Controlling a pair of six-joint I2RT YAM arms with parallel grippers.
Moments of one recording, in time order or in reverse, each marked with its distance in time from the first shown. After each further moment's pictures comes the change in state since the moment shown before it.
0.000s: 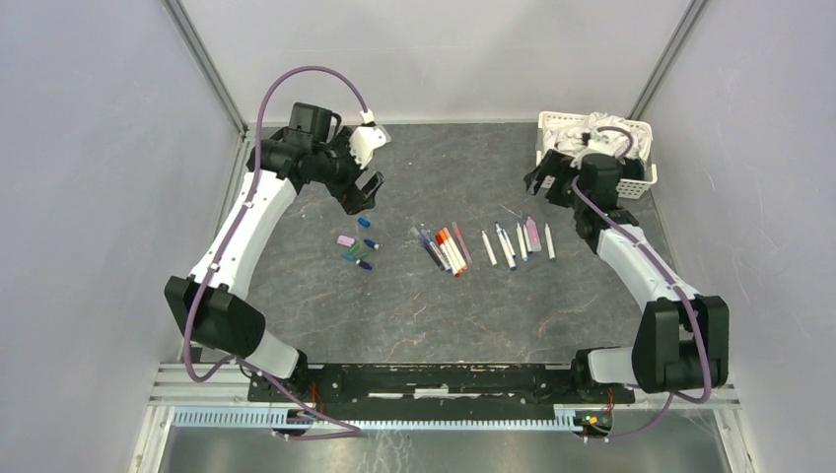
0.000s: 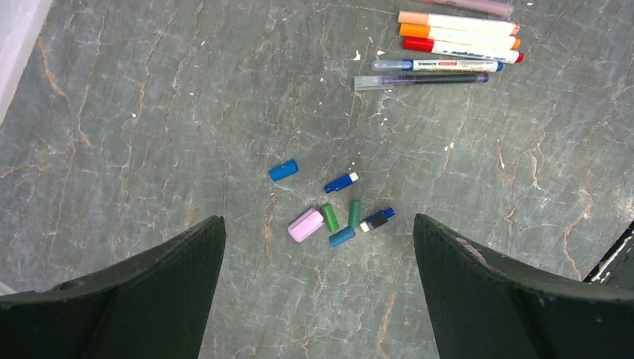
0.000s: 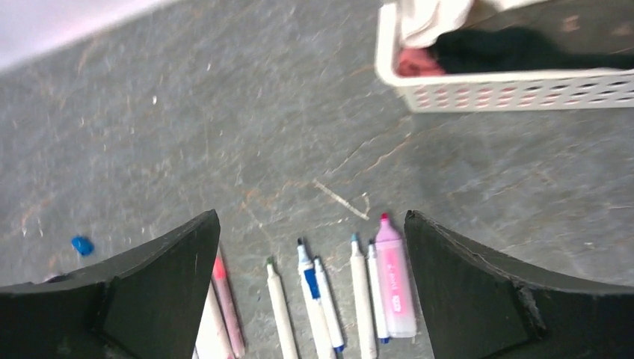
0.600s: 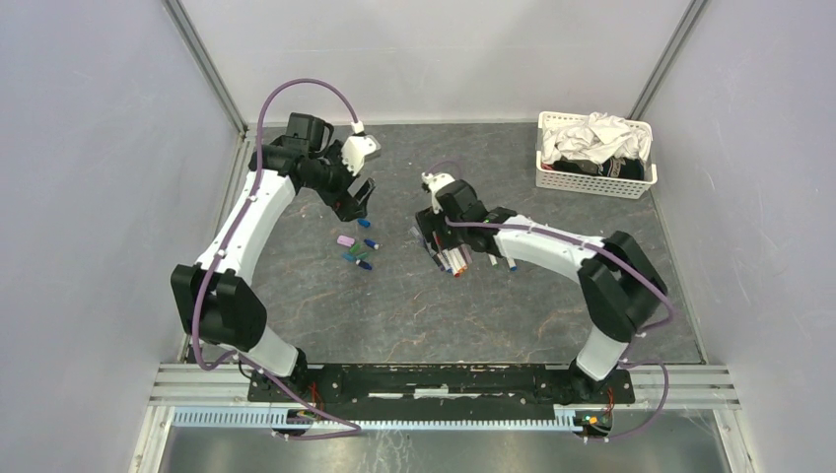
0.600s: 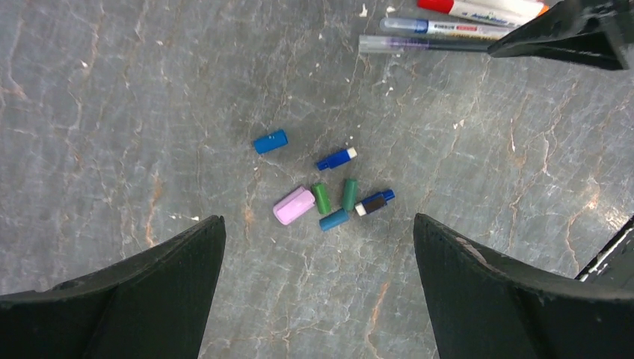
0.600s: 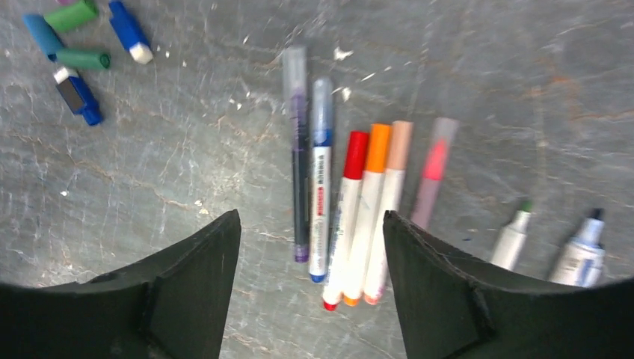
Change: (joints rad) left arm 0.071 0.034 -0.097 0.034 0.031 0.000; right arm 0.659 0.357 0.256 -0.242 0.156 -0.193
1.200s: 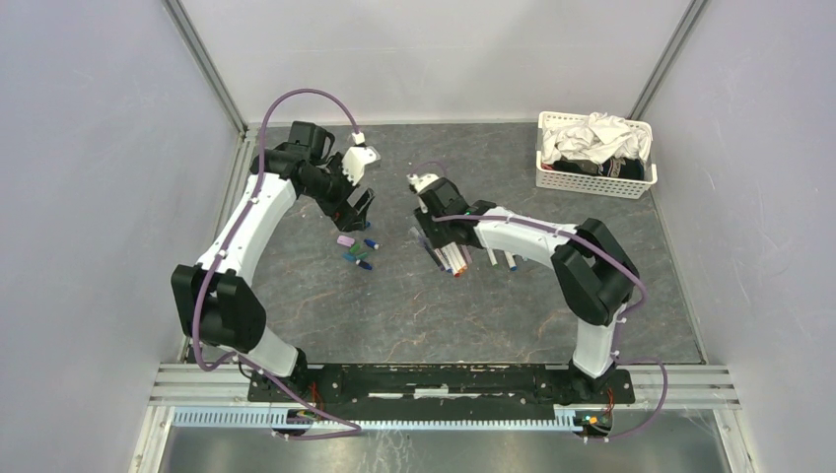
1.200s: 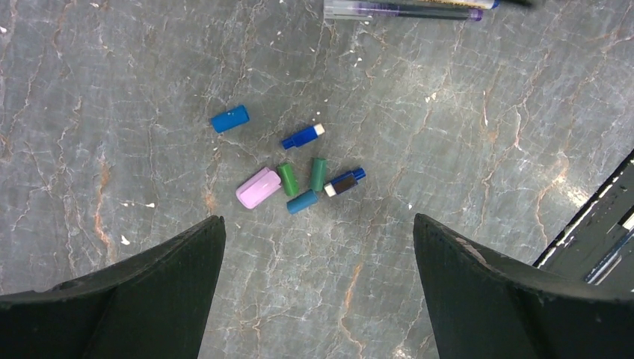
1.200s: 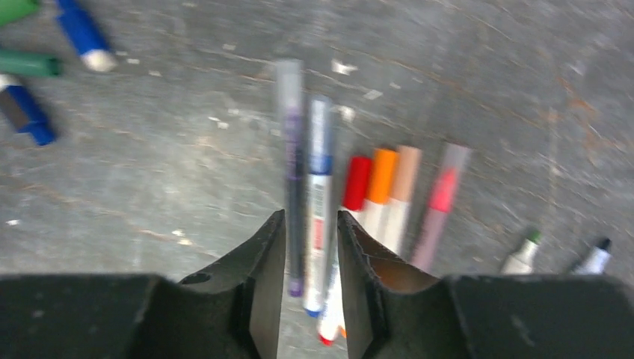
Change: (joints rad) left arm 0.010 -0.008 -0.056 -0.055 0.026 0.001; right arm 0.067 0.203 0.174 -0.093 0.051 -0.037
